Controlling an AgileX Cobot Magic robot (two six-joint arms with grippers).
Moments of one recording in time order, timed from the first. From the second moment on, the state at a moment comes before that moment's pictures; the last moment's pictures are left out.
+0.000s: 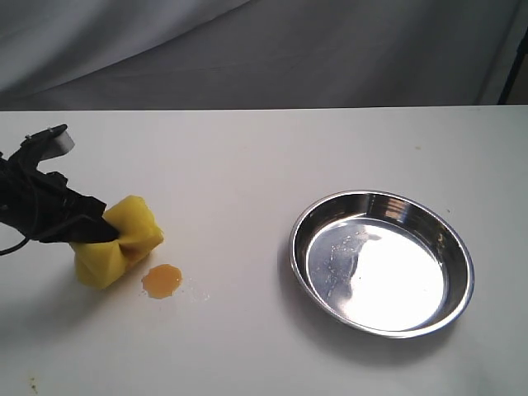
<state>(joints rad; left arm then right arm) 0.02 1.78 -0.95 -0.82 0.84 0.88 0.00 0.00 0.00 0.05 0.34 -0.12</state>
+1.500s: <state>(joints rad) -0.36 1.77 -0.85 -0.82 0.65 0.95 0.00 0.00 0.00 0.05 0.34 -0.12</state>
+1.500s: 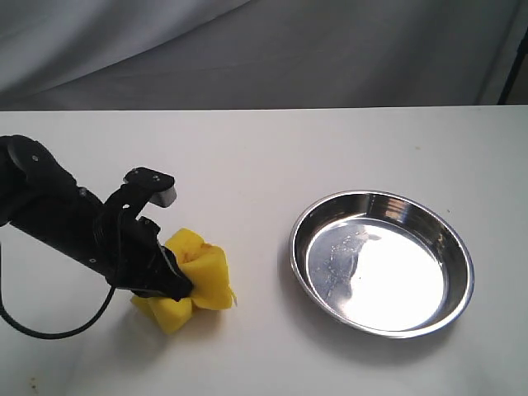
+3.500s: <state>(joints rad) -0.30 1.85 -0.95 -0.14 0.52 0.39 0.00 0.00 0.00 0.05 0.34 -0.12</state>
